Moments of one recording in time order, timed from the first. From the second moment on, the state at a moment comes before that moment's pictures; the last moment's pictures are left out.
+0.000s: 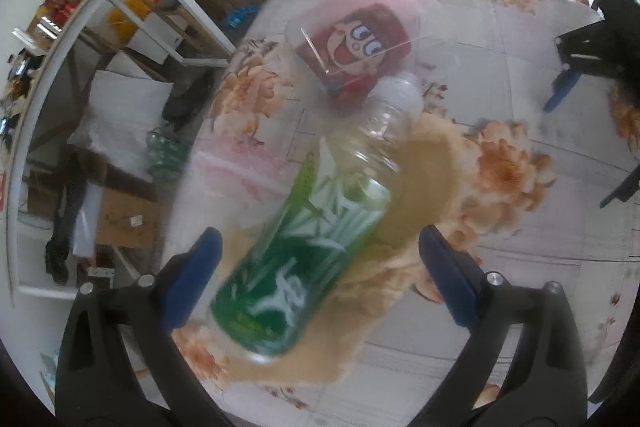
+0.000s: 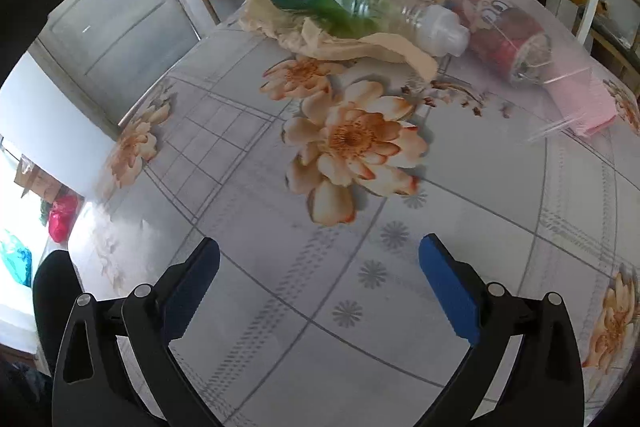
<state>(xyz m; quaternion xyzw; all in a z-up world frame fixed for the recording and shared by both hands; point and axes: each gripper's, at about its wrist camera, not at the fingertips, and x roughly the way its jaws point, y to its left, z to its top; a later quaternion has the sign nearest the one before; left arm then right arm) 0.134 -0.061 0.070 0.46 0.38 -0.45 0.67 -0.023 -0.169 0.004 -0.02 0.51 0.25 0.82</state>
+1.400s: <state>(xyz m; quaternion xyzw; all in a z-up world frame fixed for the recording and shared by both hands) 0.045 -0.042 0.062 0.34 0.44 -0.48 0.68 -0.022 -0.234 0.030 0.02 0.49 0.21 0.85</state>
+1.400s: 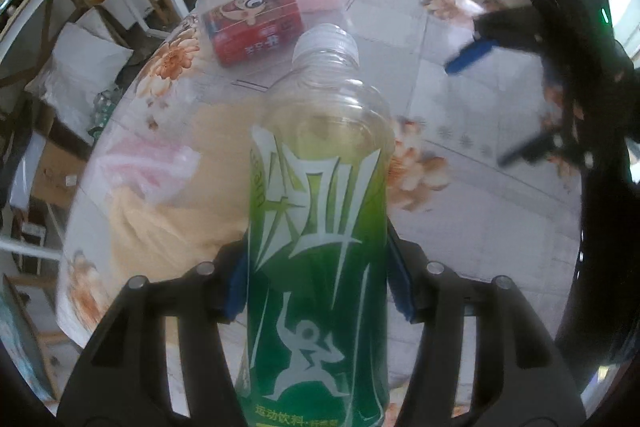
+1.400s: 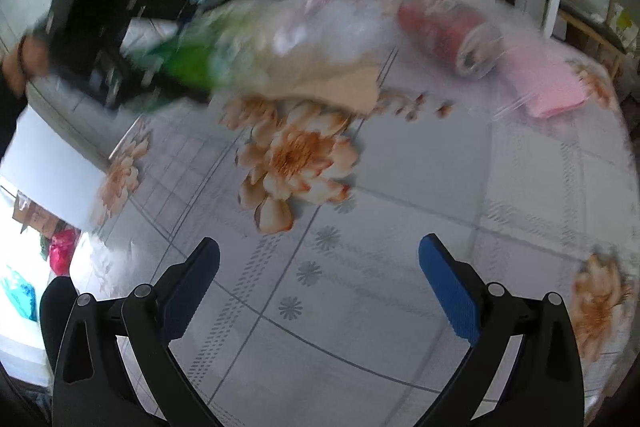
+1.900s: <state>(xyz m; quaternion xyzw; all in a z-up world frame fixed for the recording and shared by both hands) -0.014 0.017 0.041 0.19 0.41 -0.46 0.76 0.098 -0.229 0.096 -0.21 0.44 0.13 0.86</state>
